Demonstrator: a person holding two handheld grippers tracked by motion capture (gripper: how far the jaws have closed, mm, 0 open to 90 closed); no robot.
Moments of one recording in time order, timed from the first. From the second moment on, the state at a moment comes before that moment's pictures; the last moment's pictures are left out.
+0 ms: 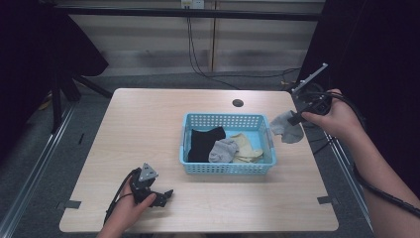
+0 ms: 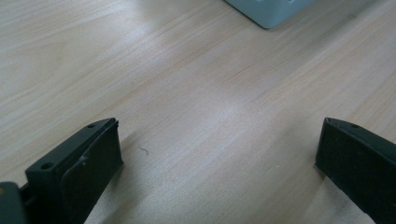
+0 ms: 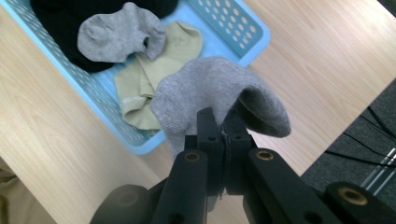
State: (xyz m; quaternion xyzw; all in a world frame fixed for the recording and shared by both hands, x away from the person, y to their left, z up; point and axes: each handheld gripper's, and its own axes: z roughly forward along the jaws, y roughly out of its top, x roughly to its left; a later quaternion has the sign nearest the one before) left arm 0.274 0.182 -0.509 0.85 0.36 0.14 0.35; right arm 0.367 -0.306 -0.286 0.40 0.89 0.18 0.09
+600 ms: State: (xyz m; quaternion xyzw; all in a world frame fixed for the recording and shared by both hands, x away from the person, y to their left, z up) left arm 0.274 0.181 -0.510 0.85 0.36 0.14 0.35; right arm 0.367 -0.335 -0.353 0.44 0.88 0.16 0.06
